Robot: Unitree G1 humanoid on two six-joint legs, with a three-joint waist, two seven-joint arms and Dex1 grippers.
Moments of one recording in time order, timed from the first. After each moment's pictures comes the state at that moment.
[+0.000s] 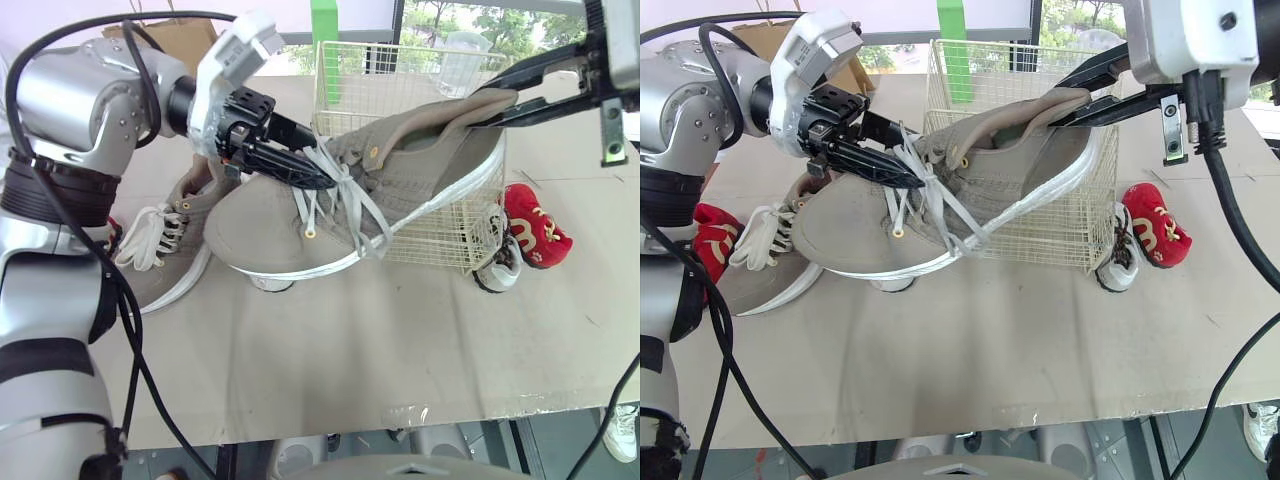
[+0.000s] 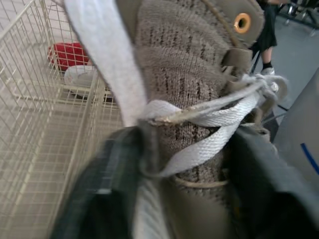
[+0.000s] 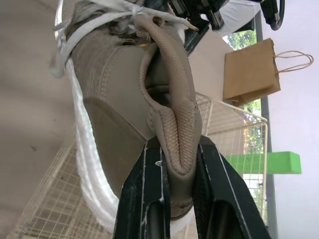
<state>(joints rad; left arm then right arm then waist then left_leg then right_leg) -1.24 0.92 -0.33 0.23 -0.71 0.86 -1.59 -1.27 -1.08 0.15 -0.21 0.45 0.45 1.45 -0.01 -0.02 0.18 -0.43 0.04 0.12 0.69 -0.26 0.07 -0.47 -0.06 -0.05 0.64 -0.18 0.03</state>
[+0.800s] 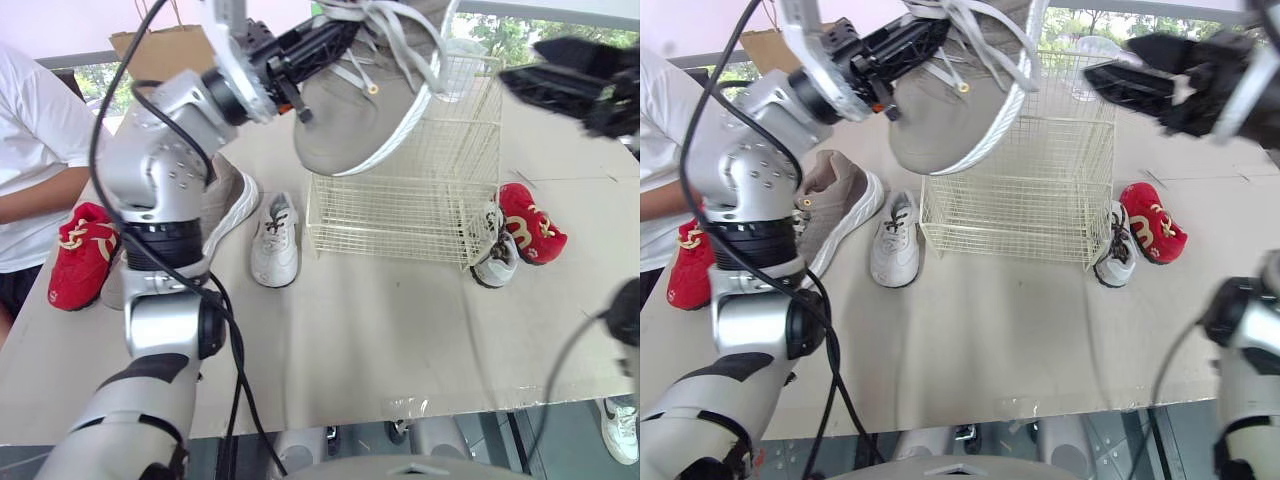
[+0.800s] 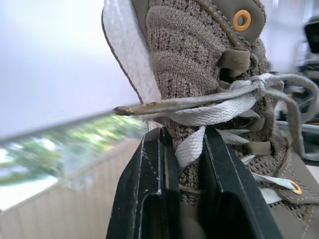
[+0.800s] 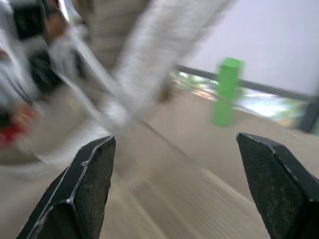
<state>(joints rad) -1.00 0.39 0.12 0.03 -0.55 0.45 -0.81 -1.10 -0.40 -0.52 -0.46 0.65 1.61 0.57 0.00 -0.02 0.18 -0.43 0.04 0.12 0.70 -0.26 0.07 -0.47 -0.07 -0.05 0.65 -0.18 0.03</state>
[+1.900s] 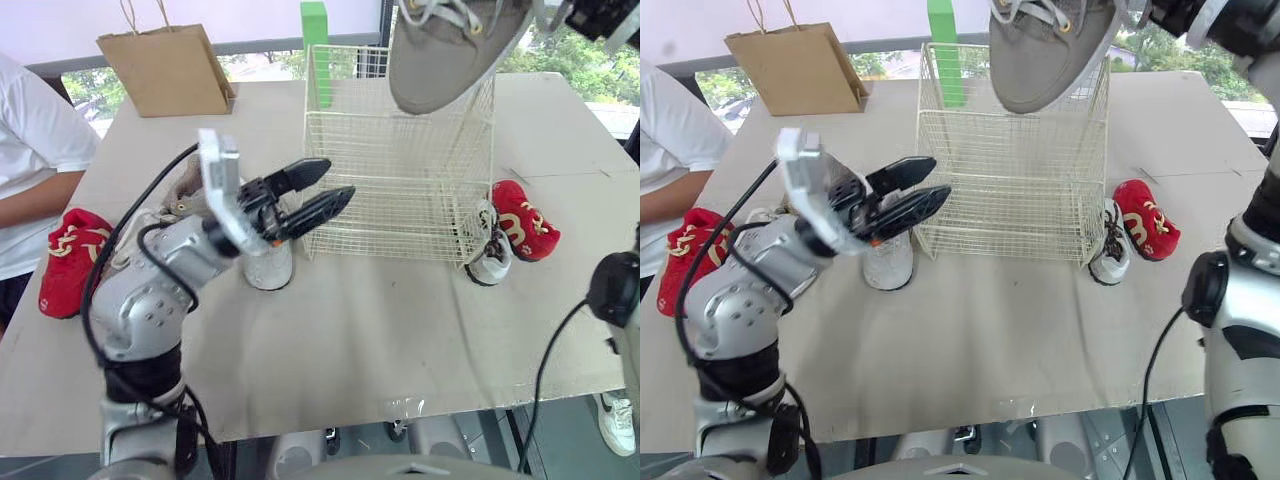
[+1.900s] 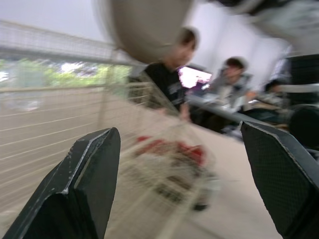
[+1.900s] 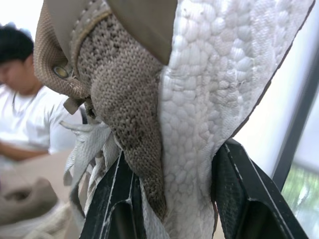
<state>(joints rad) -0.38 0.50 0.26 -0.50 -1.00 0.73 -0.75 -1.26 -0.67 -0.24 0.07 0.51 0.79 0.79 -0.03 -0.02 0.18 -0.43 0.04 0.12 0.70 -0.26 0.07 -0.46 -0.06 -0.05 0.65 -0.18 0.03</state>
